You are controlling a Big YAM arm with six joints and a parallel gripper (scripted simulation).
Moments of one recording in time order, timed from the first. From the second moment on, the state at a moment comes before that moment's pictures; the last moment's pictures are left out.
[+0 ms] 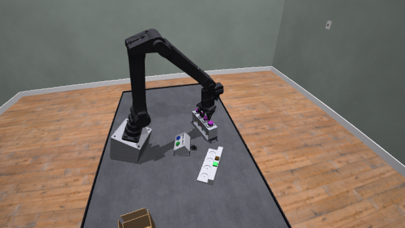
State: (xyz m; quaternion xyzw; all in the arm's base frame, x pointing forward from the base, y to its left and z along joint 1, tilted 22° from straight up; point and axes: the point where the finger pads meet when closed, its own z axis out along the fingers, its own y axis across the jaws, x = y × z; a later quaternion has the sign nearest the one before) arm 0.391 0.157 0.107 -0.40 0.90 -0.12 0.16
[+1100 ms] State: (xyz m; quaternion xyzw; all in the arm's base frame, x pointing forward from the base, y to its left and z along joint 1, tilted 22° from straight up) arm 0.392 0.156 0.107 -0.29 0.94 -0.10 0.17
